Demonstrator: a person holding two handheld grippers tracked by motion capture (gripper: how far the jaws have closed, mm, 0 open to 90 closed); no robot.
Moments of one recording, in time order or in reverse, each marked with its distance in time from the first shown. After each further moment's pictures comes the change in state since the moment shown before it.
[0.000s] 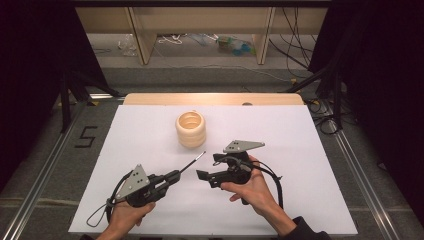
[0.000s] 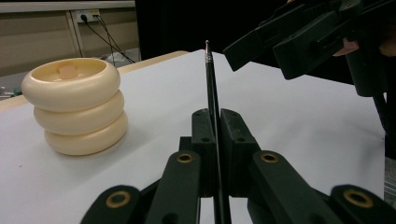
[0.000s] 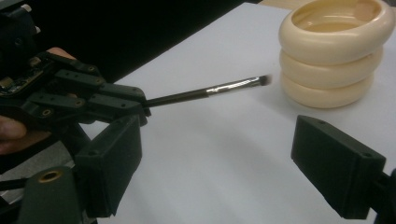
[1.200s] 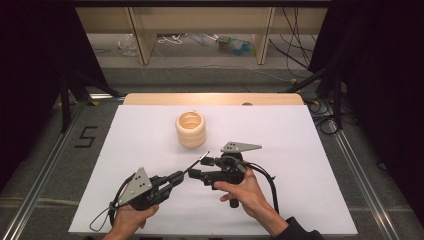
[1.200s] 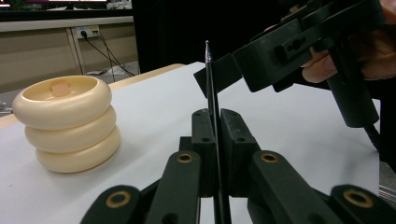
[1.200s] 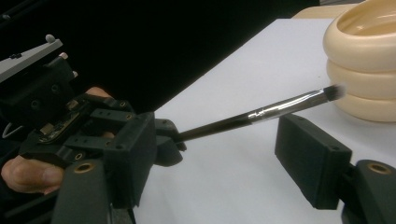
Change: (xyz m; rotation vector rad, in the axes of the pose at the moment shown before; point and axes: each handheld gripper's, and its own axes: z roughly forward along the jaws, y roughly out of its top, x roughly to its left) left arm -0.012 0.002 0.002 -0.050 -0.006 0.026; right arm 0.003 -0.005 0.017 -0.114 0.152 0.116
